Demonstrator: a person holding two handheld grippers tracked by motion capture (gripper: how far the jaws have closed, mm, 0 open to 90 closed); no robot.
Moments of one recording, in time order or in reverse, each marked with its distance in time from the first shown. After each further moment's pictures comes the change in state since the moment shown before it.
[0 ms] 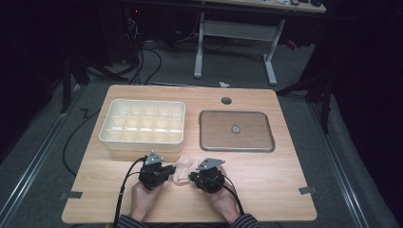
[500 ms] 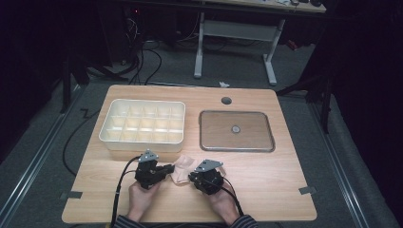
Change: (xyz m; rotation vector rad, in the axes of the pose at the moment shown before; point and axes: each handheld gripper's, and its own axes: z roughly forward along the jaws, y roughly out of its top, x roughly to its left) left arm 0.007 0.004 -0.011 -0.029 -0.079 -0.062; right arm 0.007 0.000 0.000 0.000 -0.042 -0.030
